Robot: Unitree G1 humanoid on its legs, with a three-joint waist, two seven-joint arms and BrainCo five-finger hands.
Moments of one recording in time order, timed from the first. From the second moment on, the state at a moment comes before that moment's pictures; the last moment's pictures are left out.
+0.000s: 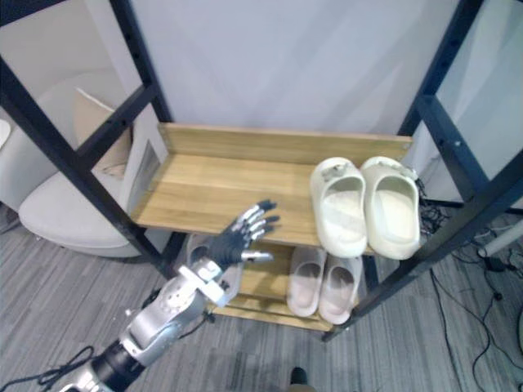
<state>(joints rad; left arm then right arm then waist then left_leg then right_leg) -0.05 0.42 -0.71 -0.14 -0.67 -0.08 -0.10 0.16 -0.14 -0.18 1.12 0.07 -0.07 -0.11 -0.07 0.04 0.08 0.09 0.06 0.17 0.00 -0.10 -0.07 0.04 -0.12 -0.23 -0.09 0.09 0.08</state>
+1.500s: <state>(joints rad) 0.01 0.10 -0.02 1.09 0.08 -0.02 0.13 0.06 -0.13 -0.19 1.16 0.00 -0.06 -0.13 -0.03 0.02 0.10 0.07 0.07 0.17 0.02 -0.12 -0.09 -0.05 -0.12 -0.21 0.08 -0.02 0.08</state>
